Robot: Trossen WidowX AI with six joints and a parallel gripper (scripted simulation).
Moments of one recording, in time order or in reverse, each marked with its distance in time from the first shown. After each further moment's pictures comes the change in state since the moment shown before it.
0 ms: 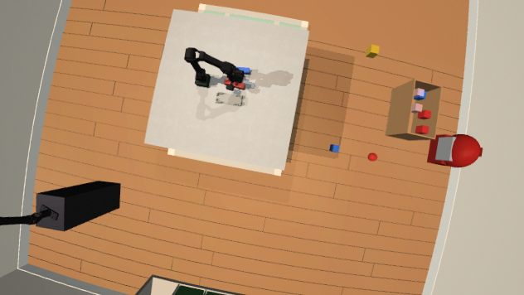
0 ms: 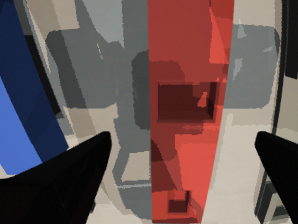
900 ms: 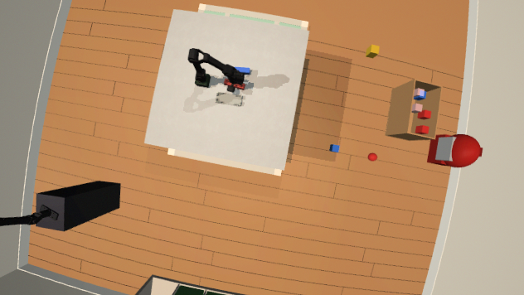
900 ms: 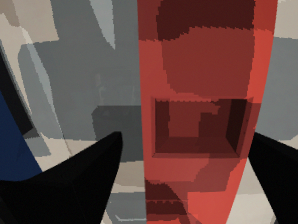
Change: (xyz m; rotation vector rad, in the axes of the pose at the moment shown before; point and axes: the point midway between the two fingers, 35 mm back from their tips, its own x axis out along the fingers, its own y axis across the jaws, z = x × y) arm 0.038 -0.001 -0.003 0.000 0.006 -0.002
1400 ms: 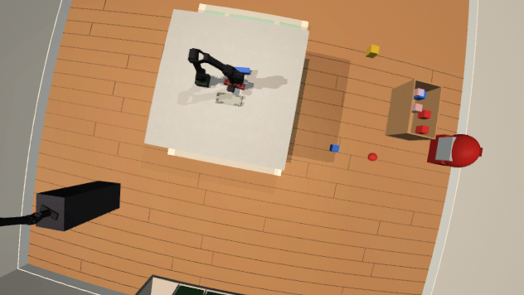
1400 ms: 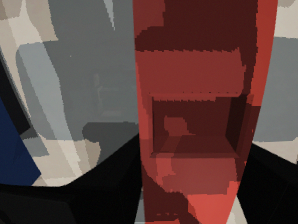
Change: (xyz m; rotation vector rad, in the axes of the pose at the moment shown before) arm 0.002 0.000 -0.001 0.000 0.006 -0.002
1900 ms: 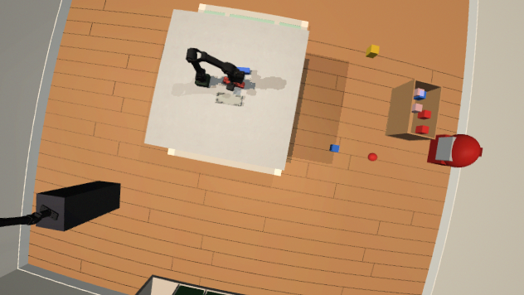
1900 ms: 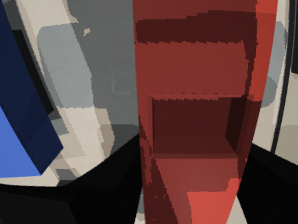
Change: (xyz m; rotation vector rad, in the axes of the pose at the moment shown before) arm -0.033 0.000 0.002 0.001 0.026 -0.004
